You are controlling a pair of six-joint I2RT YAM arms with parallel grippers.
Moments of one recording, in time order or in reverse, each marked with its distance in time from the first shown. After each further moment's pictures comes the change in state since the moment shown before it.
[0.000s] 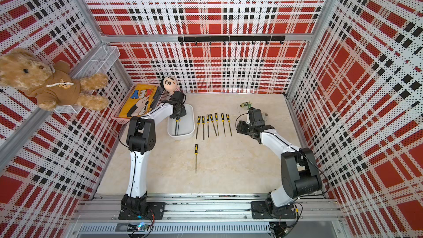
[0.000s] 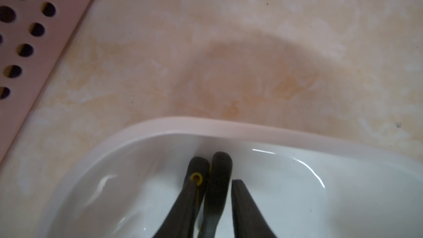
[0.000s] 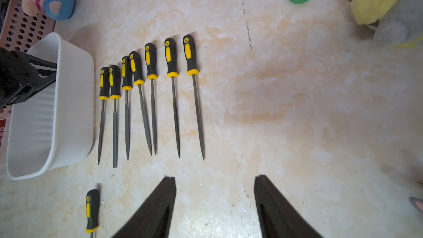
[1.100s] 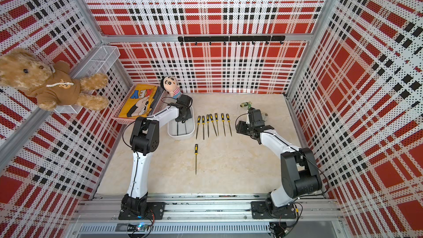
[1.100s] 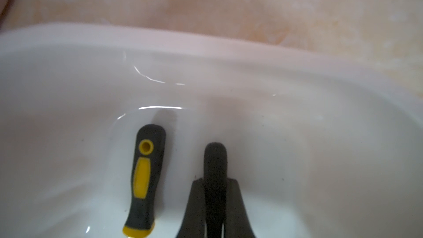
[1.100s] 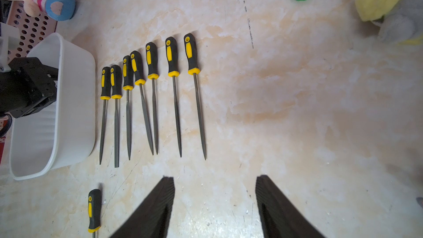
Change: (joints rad) left arm -0.057 -0.002 -0.054 0.027 -0.026 -0.026; right arm 0.005 0.001 -0.005 0.008 -0.004 0.011
